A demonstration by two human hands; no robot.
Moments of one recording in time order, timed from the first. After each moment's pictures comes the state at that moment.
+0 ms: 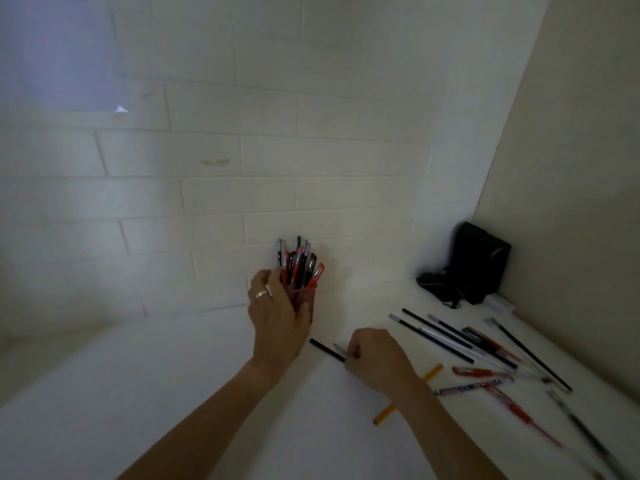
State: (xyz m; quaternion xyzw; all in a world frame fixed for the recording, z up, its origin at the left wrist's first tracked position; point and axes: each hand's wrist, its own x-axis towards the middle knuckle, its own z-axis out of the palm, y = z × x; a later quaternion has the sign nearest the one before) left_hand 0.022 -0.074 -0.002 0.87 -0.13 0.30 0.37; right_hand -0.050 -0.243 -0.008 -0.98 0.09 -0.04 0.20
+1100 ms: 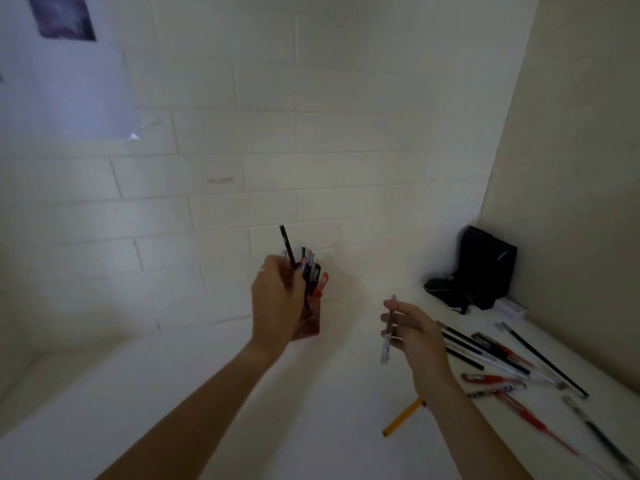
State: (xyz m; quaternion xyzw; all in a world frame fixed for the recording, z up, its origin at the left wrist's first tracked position) left_hand 0.029 -0.068 0.063 0.78 -0.13 0.33 0.51; right_hand -0.060 -0.274 0.012 -0.65 0.14 -0.23 0.71
